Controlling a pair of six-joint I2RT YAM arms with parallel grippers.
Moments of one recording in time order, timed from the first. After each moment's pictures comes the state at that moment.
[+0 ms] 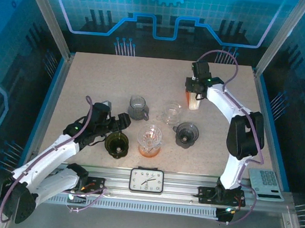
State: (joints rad) left arm -0.41 0.93 0.64 -0.49 0.02 -0.79; right arm 0.31 1.88 1.55 -0.54 0.15 0.29
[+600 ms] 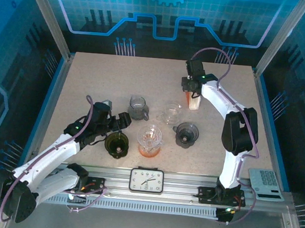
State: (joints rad) left arm -0.41 0.93 0.64 -0.47 0.02 -0.79; right arm 0.36 1.96 1.65 -0.61 0.21 0.23
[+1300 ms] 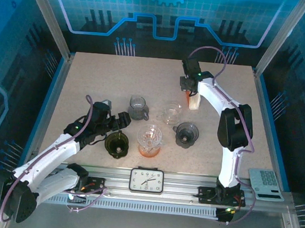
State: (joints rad) left arm -0.40 0.94 0.64 -0.47 0.02 -0.79; right arm 0.37 2.04 1.74 -0.67 0.28 0.23
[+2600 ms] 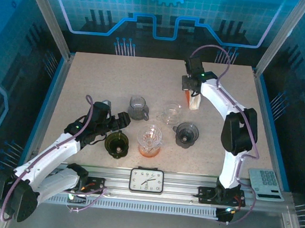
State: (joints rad) left arm -0.39 0.95 0.64 -0.47 0.02 -0.79; right arm 0.37 1.95 1.70 -0.67 0.29 0.22
